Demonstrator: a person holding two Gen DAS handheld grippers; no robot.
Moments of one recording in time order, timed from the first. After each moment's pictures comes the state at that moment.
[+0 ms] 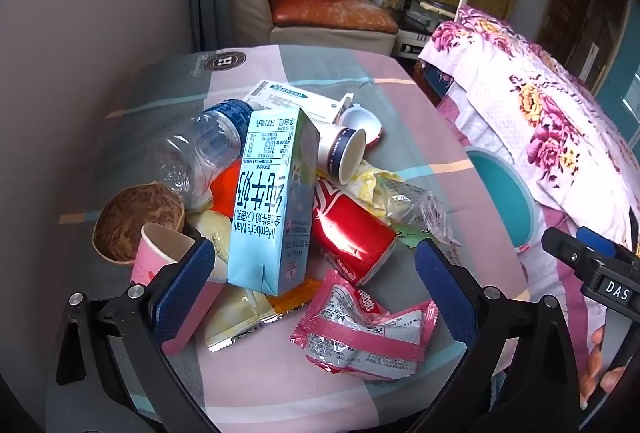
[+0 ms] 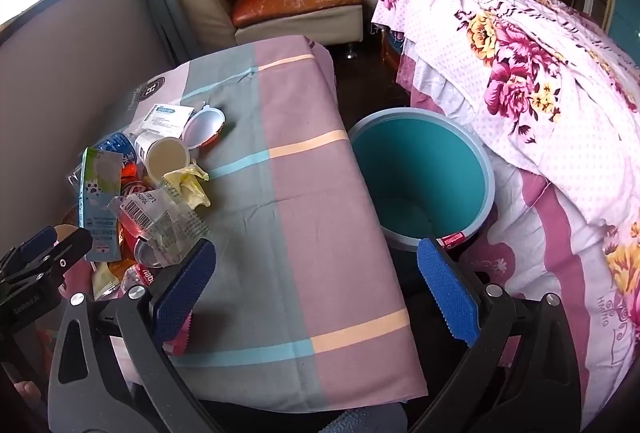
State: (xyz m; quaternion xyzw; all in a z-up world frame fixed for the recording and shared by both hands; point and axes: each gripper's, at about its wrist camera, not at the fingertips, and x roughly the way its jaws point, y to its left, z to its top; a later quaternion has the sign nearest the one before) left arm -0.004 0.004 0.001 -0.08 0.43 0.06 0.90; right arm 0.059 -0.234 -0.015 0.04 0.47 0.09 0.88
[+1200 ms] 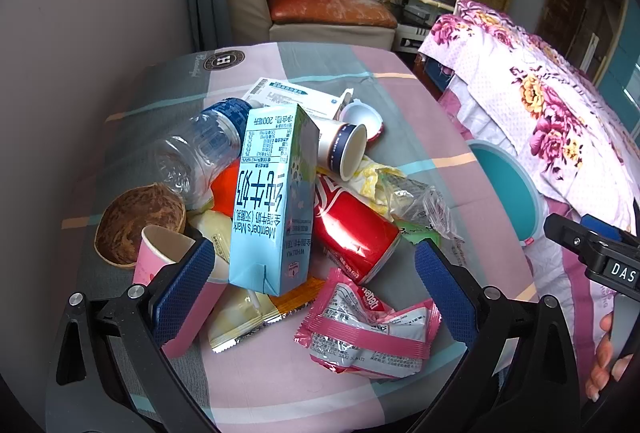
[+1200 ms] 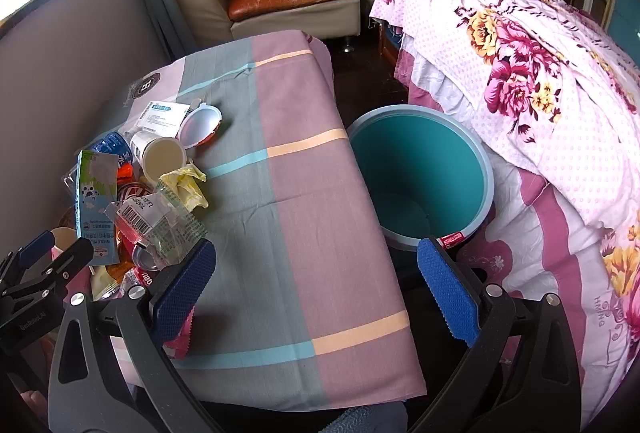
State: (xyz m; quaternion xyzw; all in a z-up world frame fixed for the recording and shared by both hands) left arm -0.001 0.004 -0.002 -0.07 0.44 0.06 0.89; right arm 0.067 -0.230 -0.012 0.03 0.48 0.08 0.87
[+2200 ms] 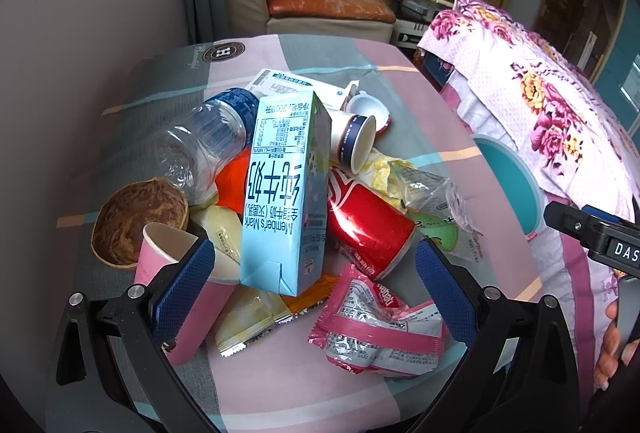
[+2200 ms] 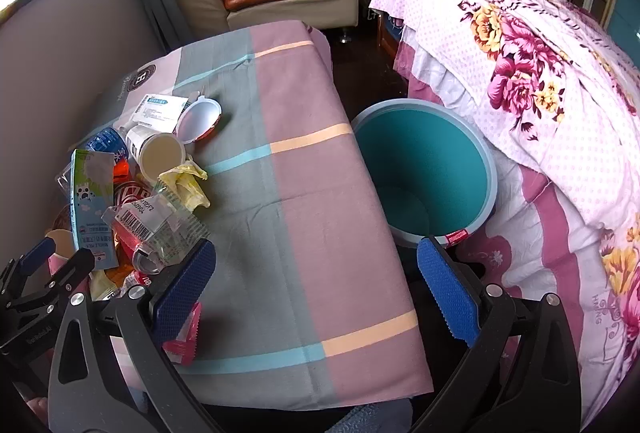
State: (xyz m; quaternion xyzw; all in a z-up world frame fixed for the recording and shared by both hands) left arm -0.004 0.009 -0.011 -0.07 0.44 0.06 0.89; right arm 0.075 -0.219 -0.014 0.03 0.50 0.07 0.87
